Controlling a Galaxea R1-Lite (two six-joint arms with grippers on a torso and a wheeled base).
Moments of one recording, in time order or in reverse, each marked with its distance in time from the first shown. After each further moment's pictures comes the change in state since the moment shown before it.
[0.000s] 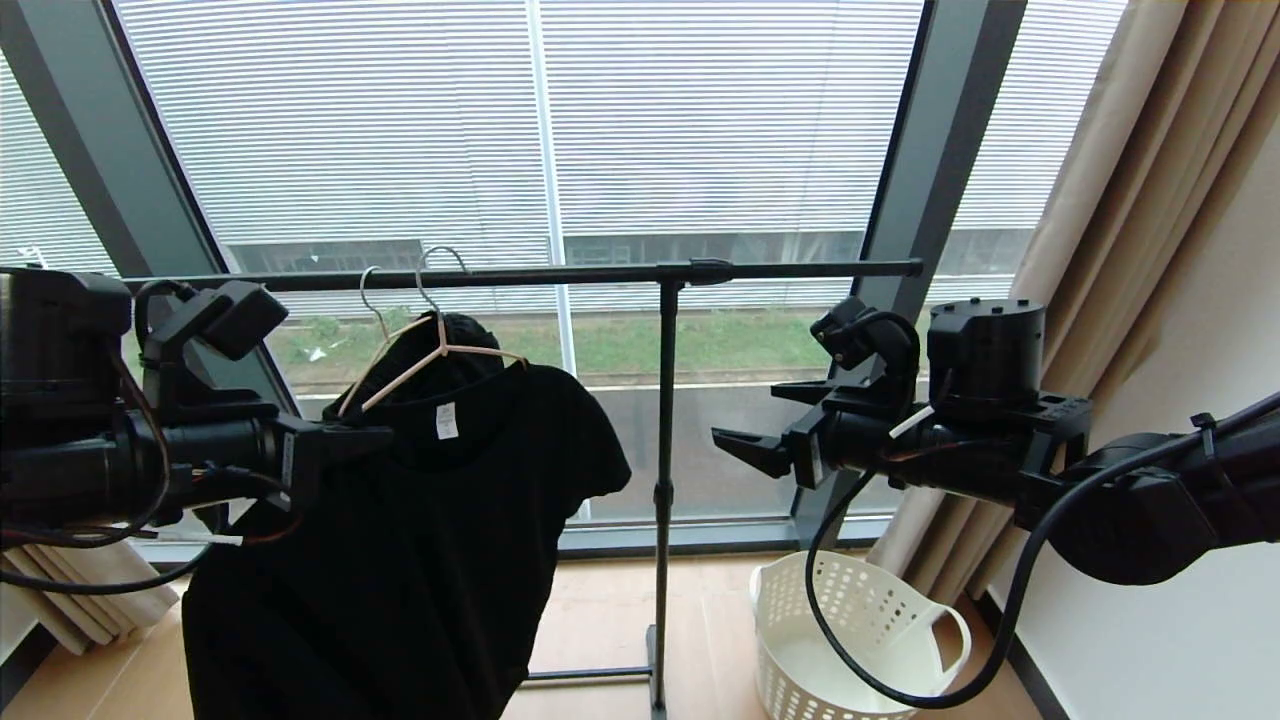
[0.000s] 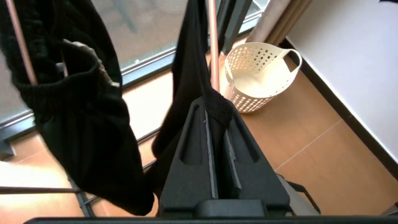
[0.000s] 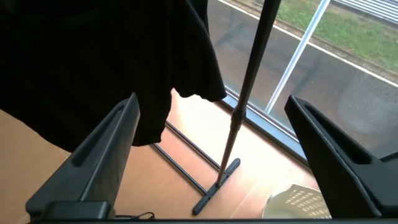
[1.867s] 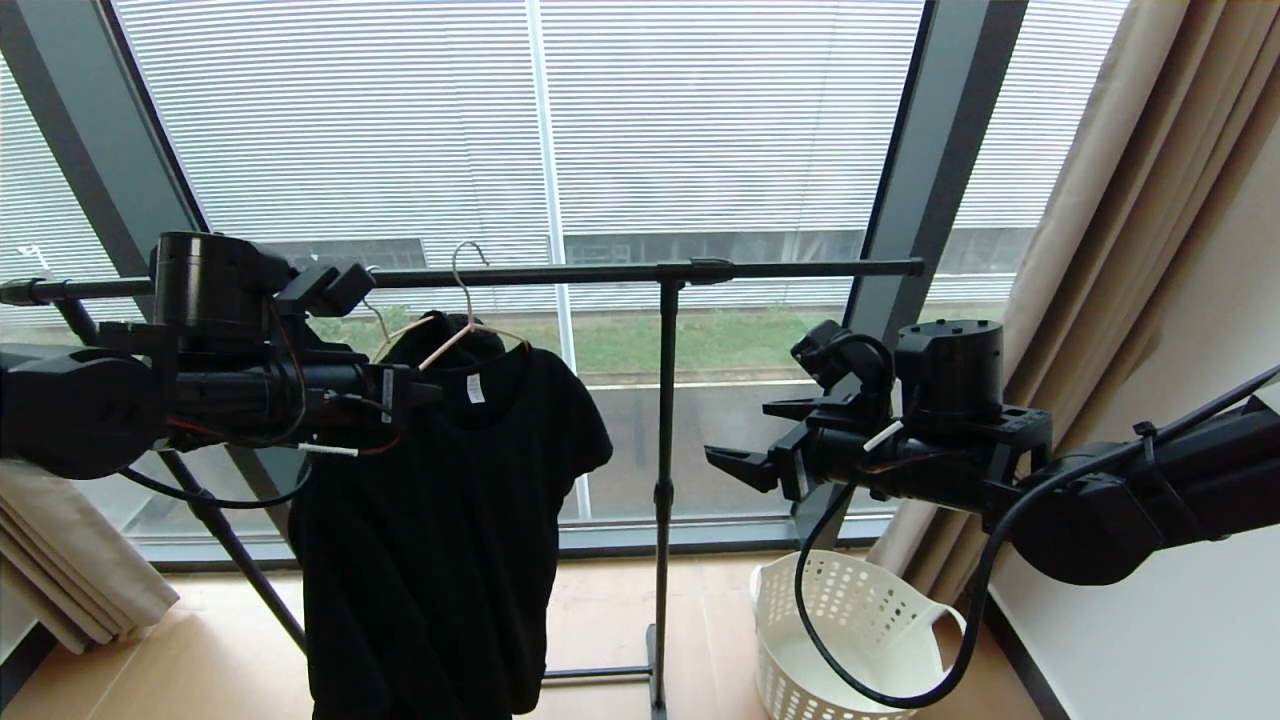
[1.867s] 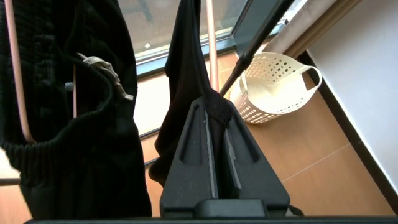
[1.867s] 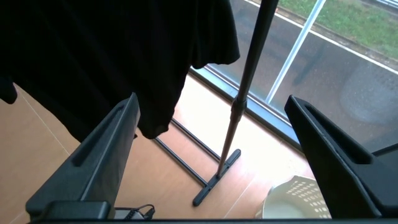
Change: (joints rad) left arm -0.043 0.278 -0.261 0.000 0.128 -0.131; right arm 0.000 0.064 -0.010 -0.004 -0.011 -0.006
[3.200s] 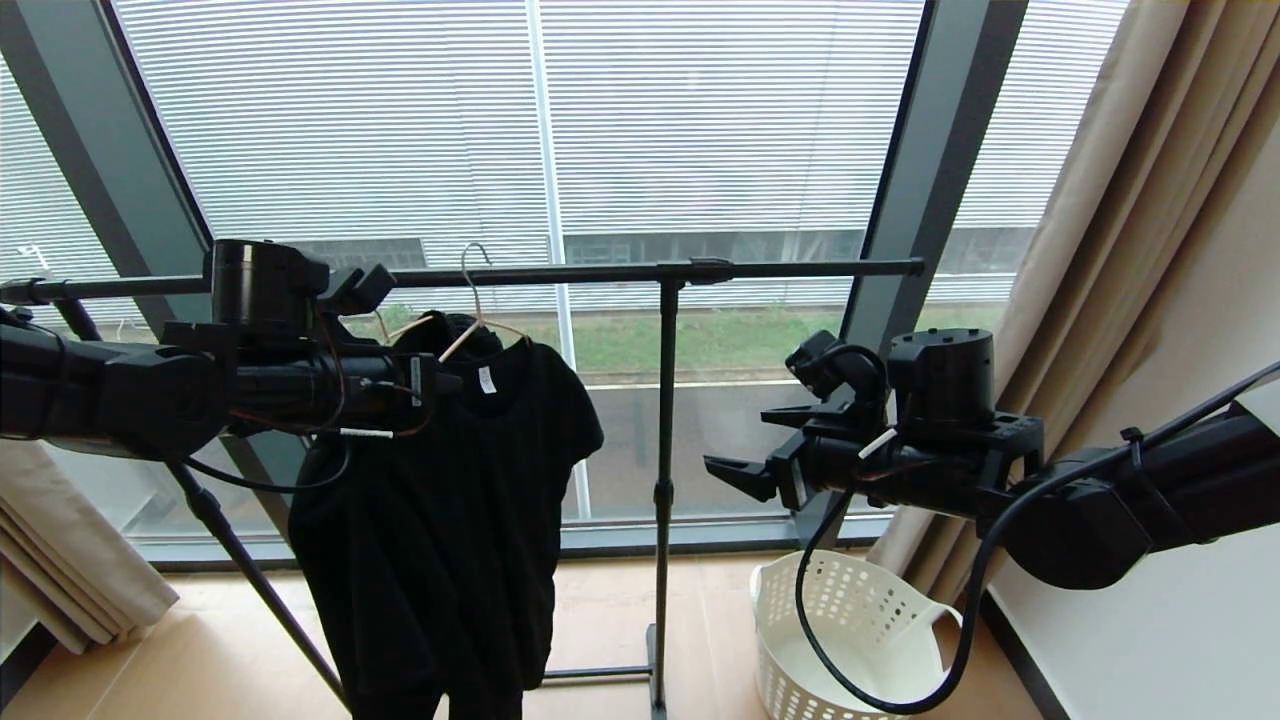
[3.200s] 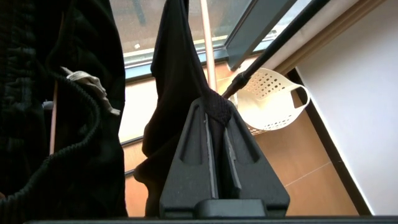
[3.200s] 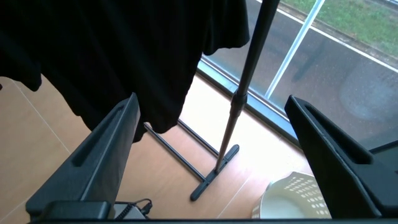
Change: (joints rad) left arm -0.008 0.107 -0.069 -0.061 -0.001 -0.088; right arm 0.000 0.016 0.008 -0.001 0.000 -0.021
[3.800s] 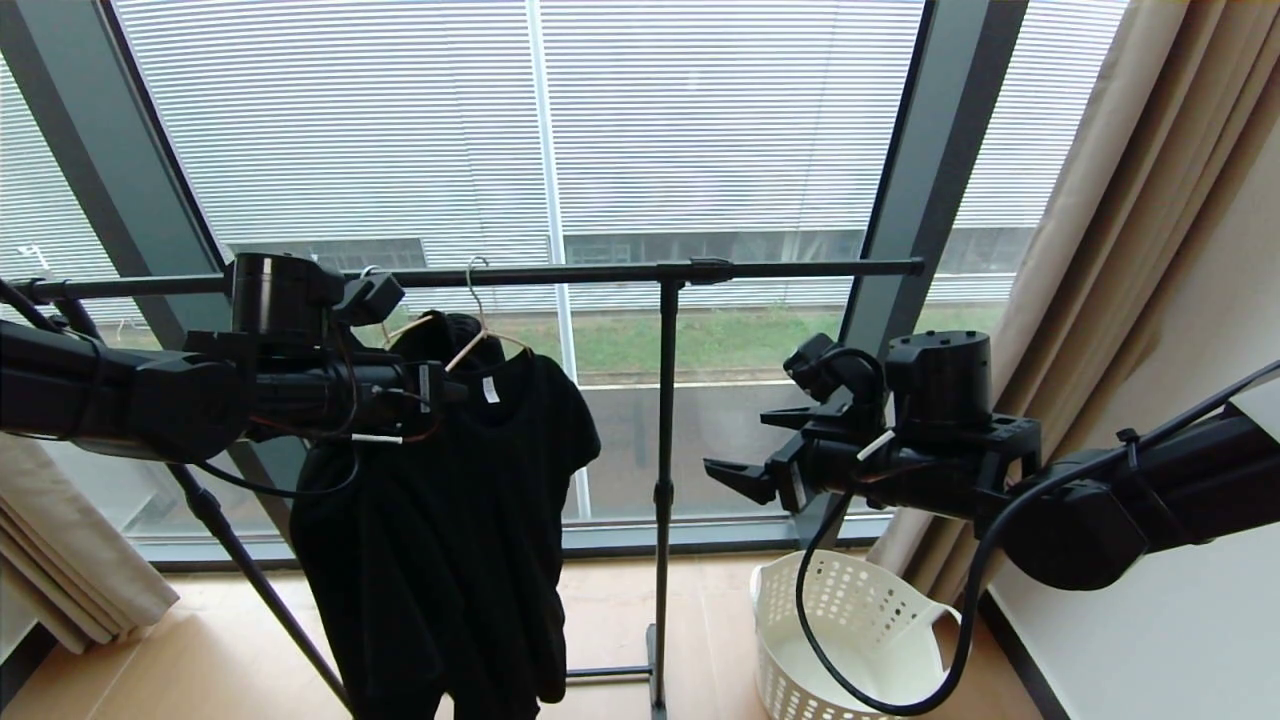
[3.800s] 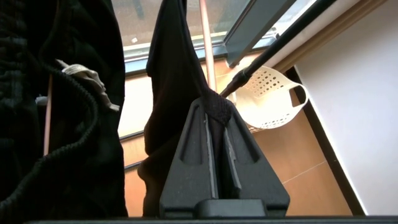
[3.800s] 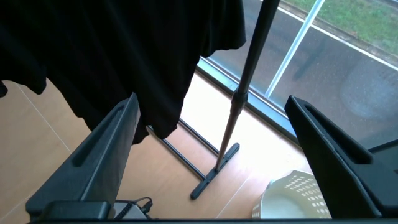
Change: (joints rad) left arm -0.001 0.040 -0.007 -0.007 -0.002 -0.021; right arm 0.000 0.005 0.001 0.000 0.000 -0.016
